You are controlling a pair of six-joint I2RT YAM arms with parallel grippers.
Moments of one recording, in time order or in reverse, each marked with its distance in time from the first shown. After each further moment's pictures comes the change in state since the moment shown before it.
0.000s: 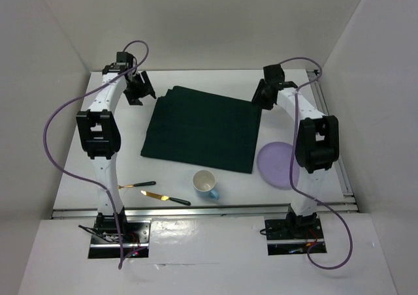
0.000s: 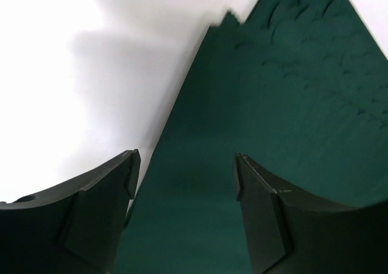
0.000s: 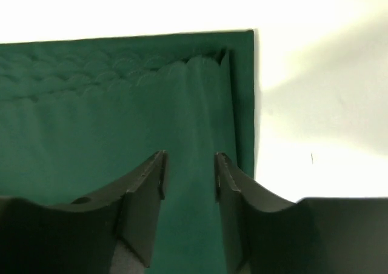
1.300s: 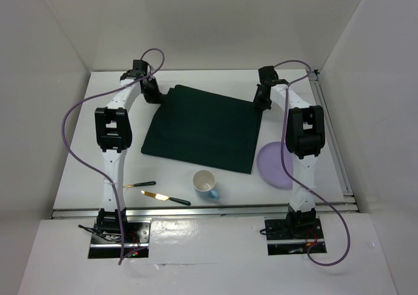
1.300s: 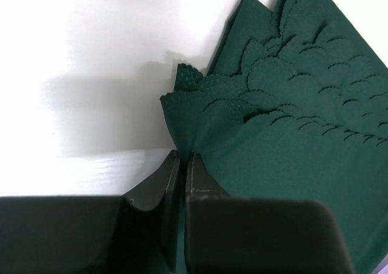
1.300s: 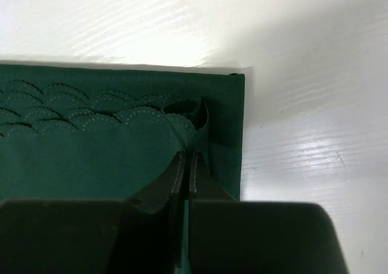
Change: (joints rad) left arm -0.058 0.289 0.184 0.162 0.117 0.025; right arm -0.020 0.289 0.224 -0.080 0.037 -0.086
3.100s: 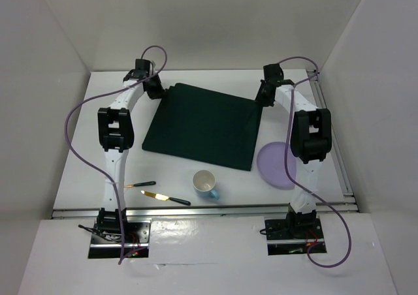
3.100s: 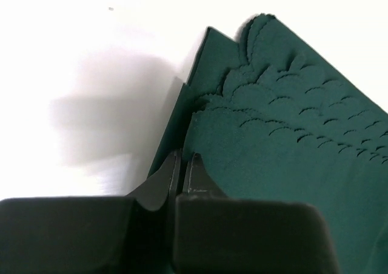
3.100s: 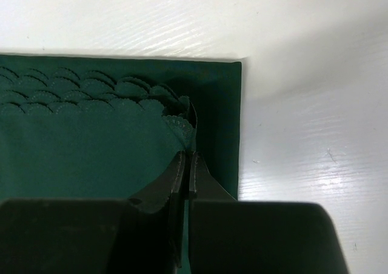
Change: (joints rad) left arm -0.012 0.031 0.014 0.145 -0.011 -0.027; right arm -0.016 -0.107 -0.089 0.093 -0.027 0.011
